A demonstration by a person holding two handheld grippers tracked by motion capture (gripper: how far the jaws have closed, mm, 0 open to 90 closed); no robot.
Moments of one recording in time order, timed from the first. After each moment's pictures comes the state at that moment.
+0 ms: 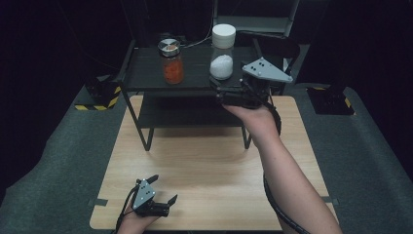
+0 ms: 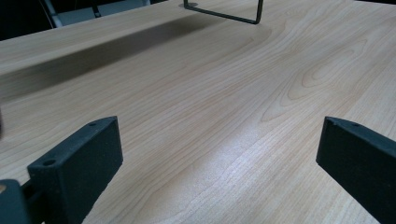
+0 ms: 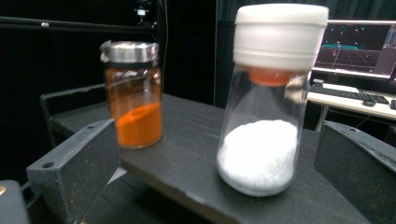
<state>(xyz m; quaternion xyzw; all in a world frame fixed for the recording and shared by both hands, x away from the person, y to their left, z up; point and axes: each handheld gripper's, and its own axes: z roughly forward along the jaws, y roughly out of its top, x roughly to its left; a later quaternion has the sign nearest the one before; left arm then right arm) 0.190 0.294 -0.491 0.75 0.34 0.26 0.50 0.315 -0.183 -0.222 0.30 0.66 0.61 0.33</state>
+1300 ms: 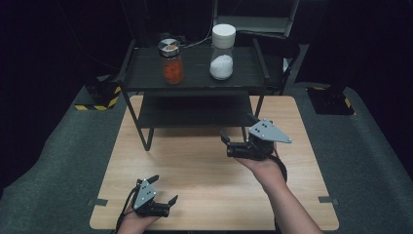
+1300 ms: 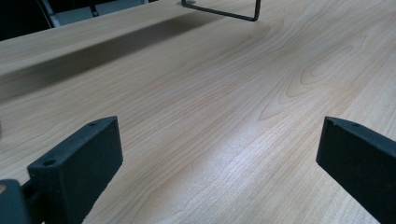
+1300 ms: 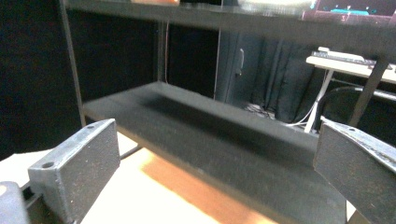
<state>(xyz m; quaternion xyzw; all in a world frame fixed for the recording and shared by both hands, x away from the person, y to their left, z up) 0.191 0.292 -0.491 0.76 0.33 0.26 0.50 0.265 -0.217 -0.330 0.30 0.70 0.57 0.32</state>
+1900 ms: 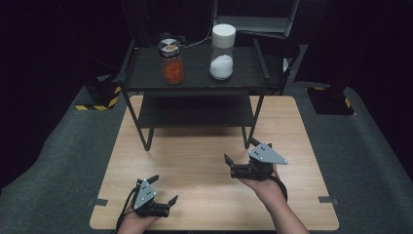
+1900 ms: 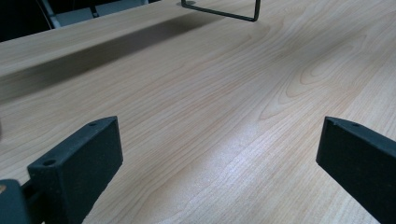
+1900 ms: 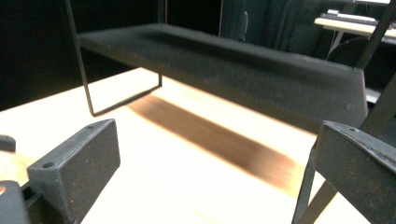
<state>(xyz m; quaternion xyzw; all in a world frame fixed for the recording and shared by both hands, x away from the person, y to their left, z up) 0.190 0.292 -0.491 0.76 0.33 0.26 0.50 0.251 -0.230 -0.388 0.32 0.73 0.53 0.30</state>
